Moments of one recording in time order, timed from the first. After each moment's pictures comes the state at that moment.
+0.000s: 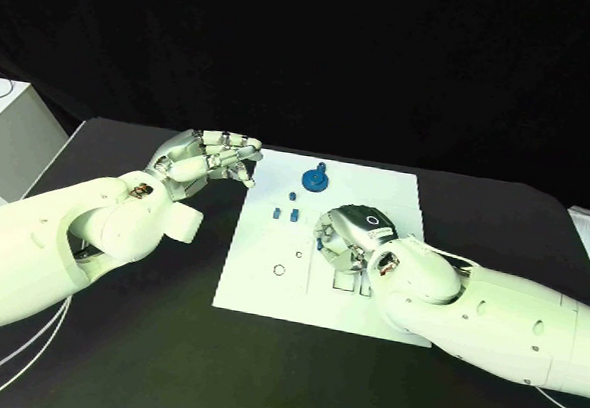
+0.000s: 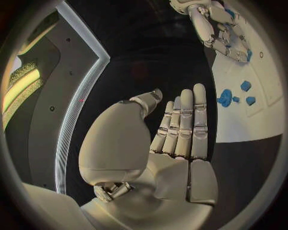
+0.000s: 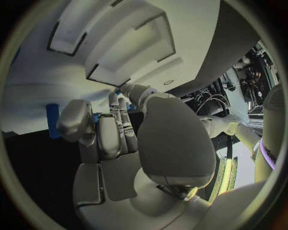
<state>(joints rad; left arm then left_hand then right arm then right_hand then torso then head) 0.84 -0.87 0.41 1.57 -0.29 -0.18 0.25 1.36 -0.18 0.53 0.09 0.05 0.85 0.22 0.22 0.38 1.00 0.15 0.29 0.15 0.98 0.07 0.92 0.38 0.17 1.00 0.16 0.61 0.54 1.09 -0.69 -0.12 1.55 -1.75 -0.45 -0.37 1.38 -0.29 0.59 0.08 0.20 0.99 0.14 0.23 0.37 1.12 0.08 0.21 0.08 1.46 -0.01 1.28 1.14 0.10 1.47 0.08 0.97 1.23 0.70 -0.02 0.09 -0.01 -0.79</state>
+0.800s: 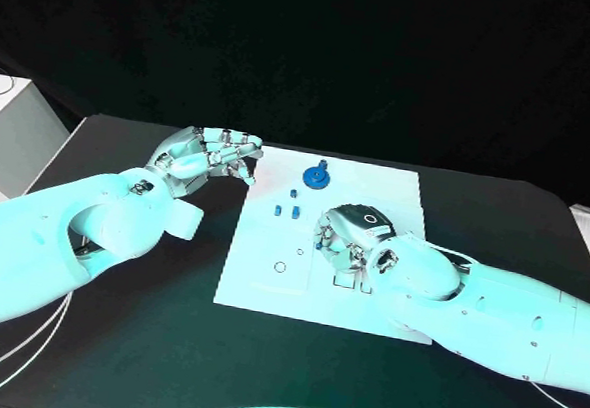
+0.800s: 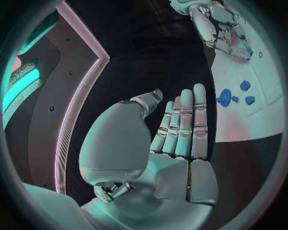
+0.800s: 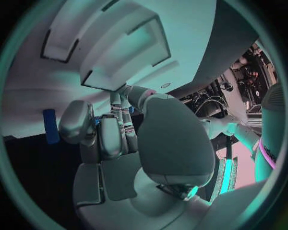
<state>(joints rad) 0.84 -0.87 0.41 1.57 -0.29 -0.18 0.25 1.37 -0.17 0.53 0.09 0.05 0.85 0.22 0.22 0.38 1.00 0.15 0.29 0.15 0.98 0.07 0.92 0.38 0.17 1.00 0.16 0.61 0.54 1.09 -0.68 -0.12 1.54 -1.74 -0.42 -0.34 1.39 -0.26 0.63 0.04 0.19 1.05 0.11 0.26 0.39 1.19 0.05 0.22 0.10 1.47 -0.03 1.29 1.15 0.10 1.47 0.06 0.99 1.25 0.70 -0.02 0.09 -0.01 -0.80</state>
